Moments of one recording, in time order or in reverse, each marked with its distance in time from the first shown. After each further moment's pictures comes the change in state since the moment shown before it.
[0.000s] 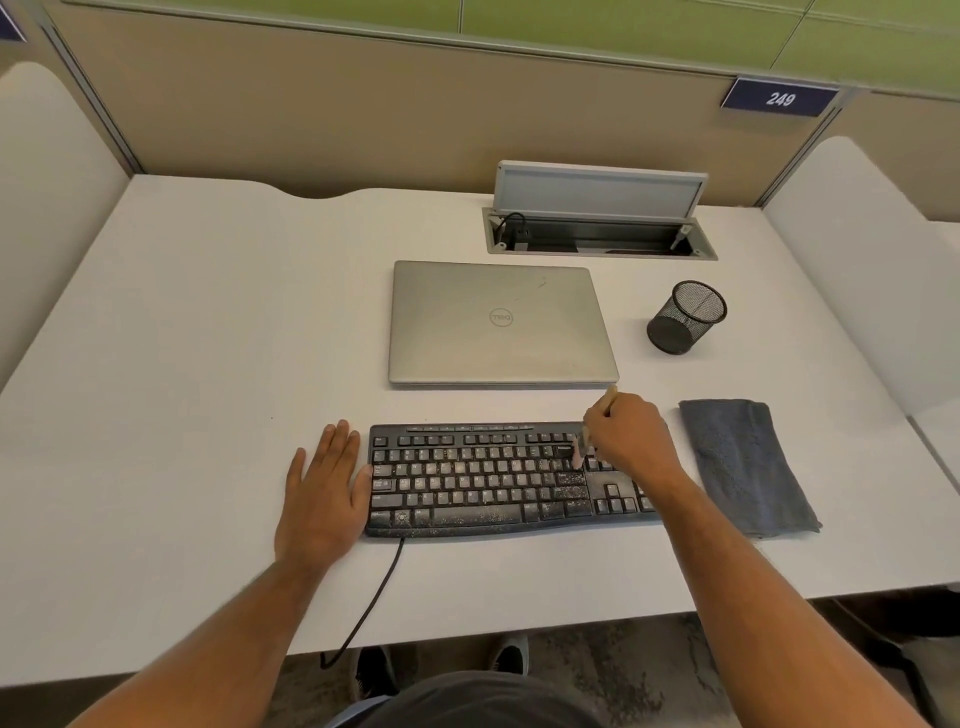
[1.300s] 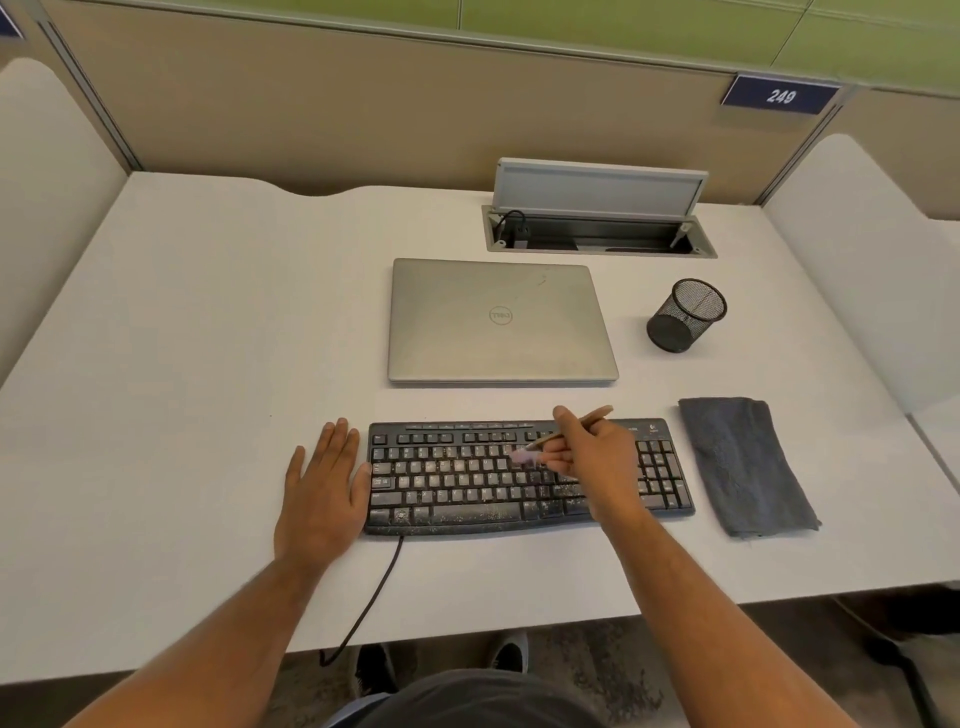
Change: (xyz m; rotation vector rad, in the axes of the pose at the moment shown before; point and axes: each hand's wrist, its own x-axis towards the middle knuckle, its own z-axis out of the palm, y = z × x) left_hand -0.001 0.002 -0.002 -0.004 -0.011 -0.007; right_hand -0.031 -0.006 0.045 0.828 0.001 0.196
